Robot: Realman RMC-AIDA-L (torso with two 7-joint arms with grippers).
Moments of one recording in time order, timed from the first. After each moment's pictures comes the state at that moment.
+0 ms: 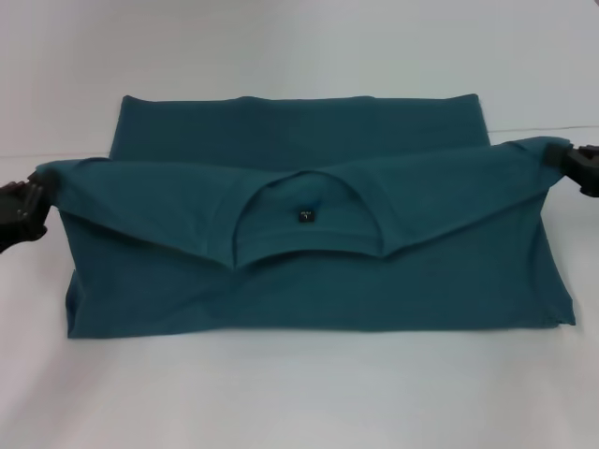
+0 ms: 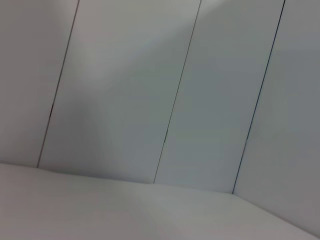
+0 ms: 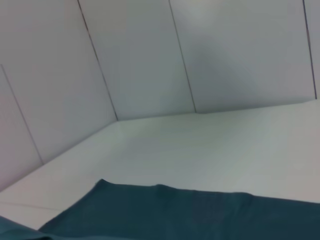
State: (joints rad) left arm -0.49 -2.12 -2.84 -0.50 -1.44 1.28 -1.14; right arm 0.47 2.04 -0.43 -0.80 -1.93 -1.32 1.59
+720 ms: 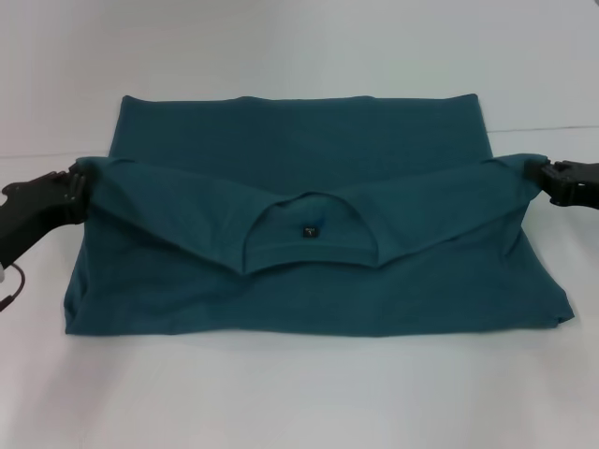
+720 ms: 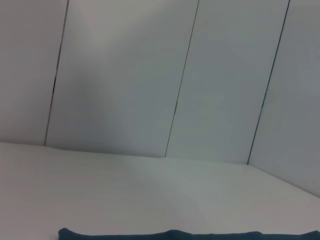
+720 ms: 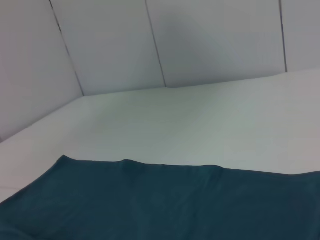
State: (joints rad) left arm -0.57 -2.15 -2.77 -0.49 -1.45 1.08 -1.13; right arm 0.52 2.04 -0.49 -0.66 -1.93 -1.10 1.53
